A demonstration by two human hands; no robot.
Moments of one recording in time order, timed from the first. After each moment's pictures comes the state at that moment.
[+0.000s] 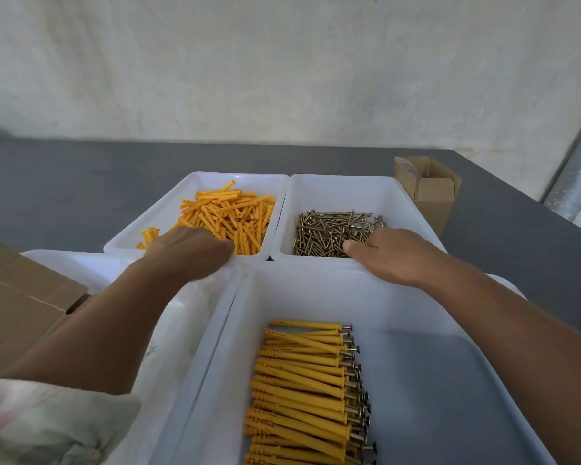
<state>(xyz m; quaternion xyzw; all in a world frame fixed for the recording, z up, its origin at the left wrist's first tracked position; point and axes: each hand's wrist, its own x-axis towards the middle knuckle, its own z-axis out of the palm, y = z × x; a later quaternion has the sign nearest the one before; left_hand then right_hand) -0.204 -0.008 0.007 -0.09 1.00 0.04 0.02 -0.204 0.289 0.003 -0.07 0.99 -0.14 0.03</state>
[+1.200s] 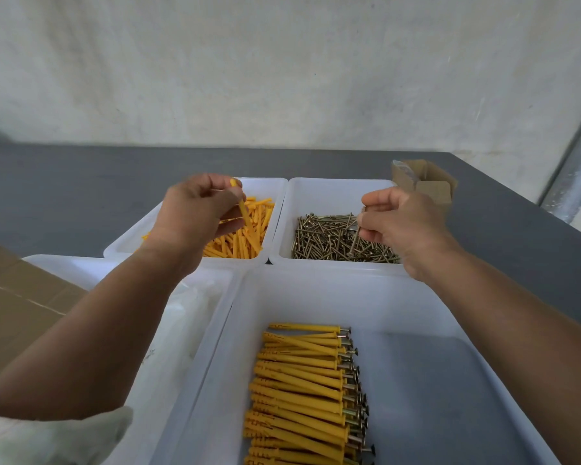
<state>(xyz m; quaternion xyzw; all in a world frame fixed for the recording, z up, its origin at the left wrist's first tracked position) -0.183 0.025 0.044 0.01 0.72 0.68 -0.14 -0.195 0.281 0.027 0.02 0.76 -0.64 -0.12</state>
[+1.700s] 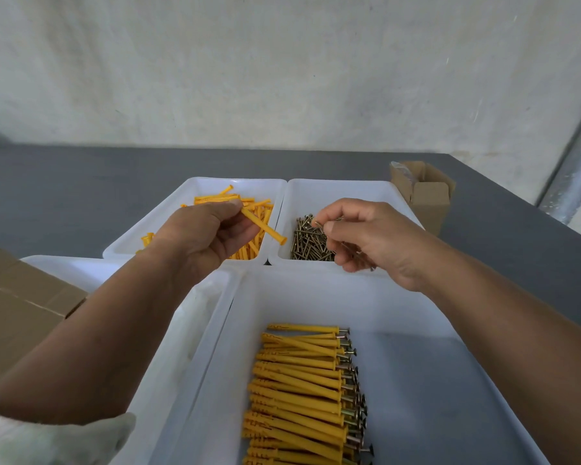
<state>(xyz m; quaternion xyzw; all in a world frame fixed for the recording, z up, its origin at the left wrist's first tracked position) -0.178 0.039 0.044 -0.12 0.52 0.85 -0.01 -0.172 0.265 0.039 -0.12 0.81 -0.57 0.06</state>
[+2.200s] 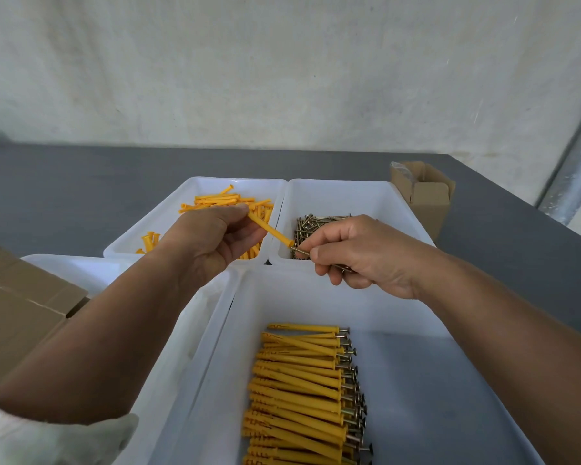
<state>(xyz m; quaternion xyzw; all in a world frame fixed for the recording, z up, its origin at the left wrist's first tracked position) -0.175 0.045 0.043 -0.13 0.52 0.84 0.02 -0.164 0.255 0.039 -0.15 0.82 -0.53 0.16</state>
